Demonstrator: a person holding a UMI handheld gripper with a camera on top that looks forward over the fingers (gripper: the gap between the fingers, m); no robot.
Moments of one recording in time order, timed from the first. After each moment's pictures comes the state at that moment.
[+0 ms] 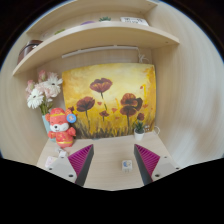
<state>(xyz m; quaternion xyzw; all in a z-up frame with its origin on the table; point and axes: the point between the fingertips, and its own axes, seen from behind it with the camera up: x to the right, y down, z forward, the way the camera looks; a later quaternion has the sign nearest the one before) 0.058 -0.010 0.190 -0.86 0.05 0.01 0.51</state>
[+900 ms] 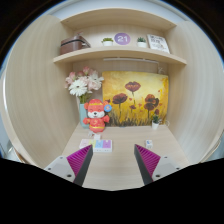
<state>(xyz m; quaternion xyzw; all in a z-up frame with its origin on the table) -0.094 -0.173 0.224 -0.85 -0.01 0.02 0.52</state>
